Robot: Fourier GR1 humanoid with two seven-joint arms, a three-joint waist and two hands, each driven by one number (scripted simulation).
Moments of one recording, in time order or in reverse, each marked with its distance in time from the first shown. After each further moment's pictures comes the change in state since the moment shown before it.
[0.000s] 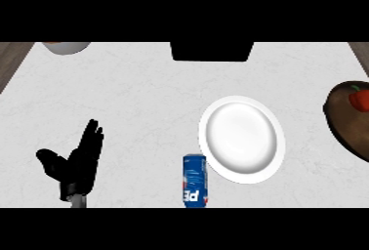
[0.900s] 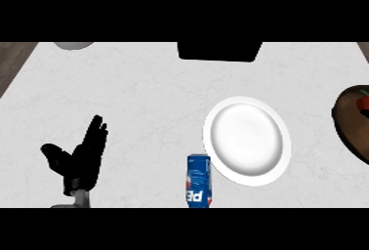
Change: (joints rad) left arm -0.032 -0.001 -0.014 0.007 0.001 -0.001 0.013; right arm 0.083 0.088 0.398 -0.216 0.488 -0.302 0.458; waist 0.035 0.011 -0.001
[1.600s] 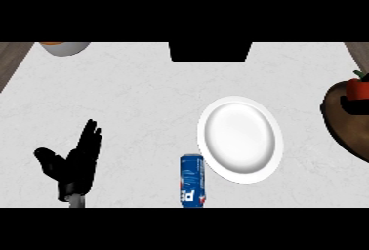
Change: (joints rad) left arm 0.033 0.010 0.014 -0.013 0.009 0.016 0.007; right arm 0.212 0.210 0.139 -0.733 0.040 0.115 0.273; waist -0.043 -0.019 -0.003
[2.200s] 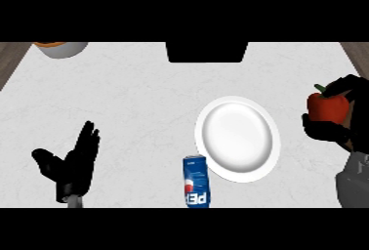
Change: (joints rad) left arm 0.004 0.010 0.009 0.013 0.015 0.001 -0.007; right arm 0.148 0.198 0.273 -0.629 0.112 0.312 0.363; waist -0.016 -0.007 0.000
